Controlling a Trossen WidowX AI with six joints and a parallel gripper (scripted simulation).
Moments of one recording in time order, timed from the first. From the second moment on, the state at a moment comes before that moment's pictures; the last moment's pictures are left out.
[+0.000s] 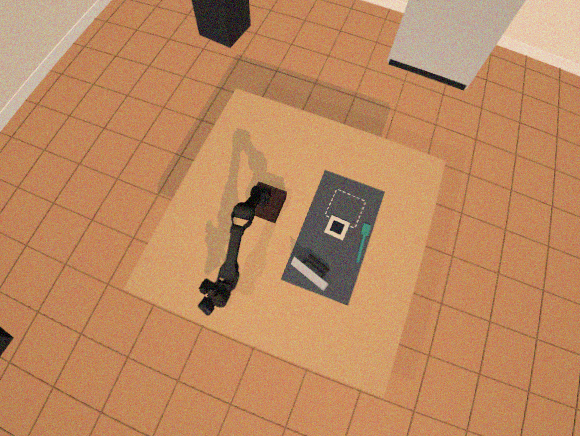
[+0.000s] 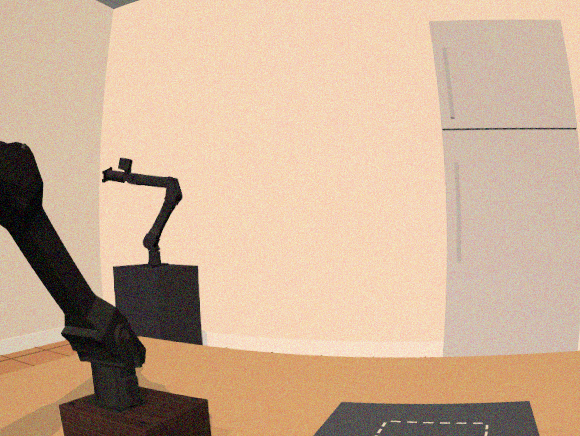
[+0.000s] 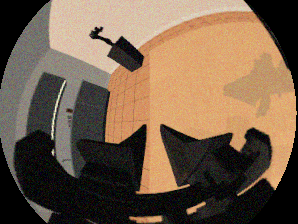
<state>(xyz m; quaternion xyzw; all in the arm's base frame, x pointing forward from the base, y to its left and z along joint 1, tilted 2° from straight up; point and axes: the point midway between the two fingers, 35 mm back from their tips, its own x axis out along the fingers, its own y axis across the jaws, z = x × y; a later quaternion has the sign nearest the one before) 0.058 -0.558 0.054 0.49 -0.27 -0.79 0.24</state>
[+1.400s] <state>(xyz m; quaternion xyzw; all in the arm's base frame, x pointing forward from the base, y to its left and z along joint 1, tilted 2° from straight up) 0.307 -0.112 0.043 0.71 -0.06 -0.70 -0.07</state>
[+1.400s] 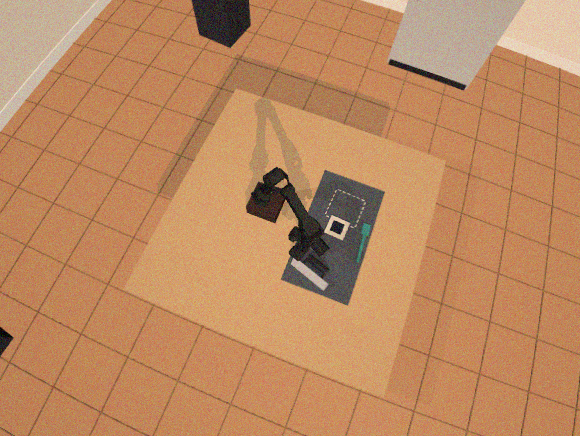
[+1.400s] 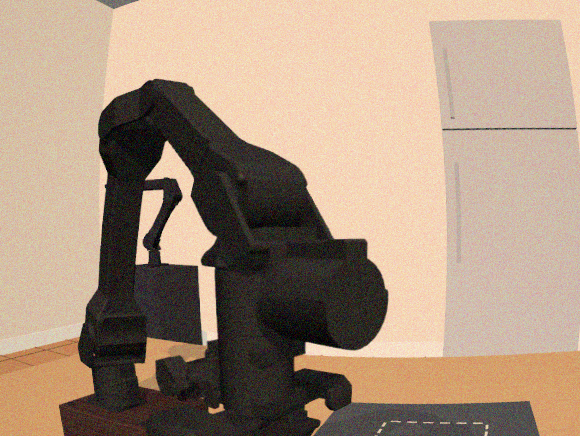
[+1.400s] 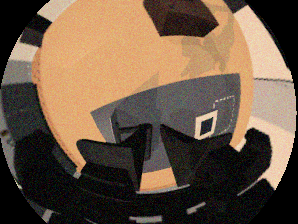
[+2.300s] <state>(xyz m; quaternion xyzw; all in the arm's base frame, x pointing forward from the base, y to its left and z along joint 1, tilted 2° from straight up) 0.301 -0.147 0.026 0.71 -0.06 -0.70 -0.07</state>
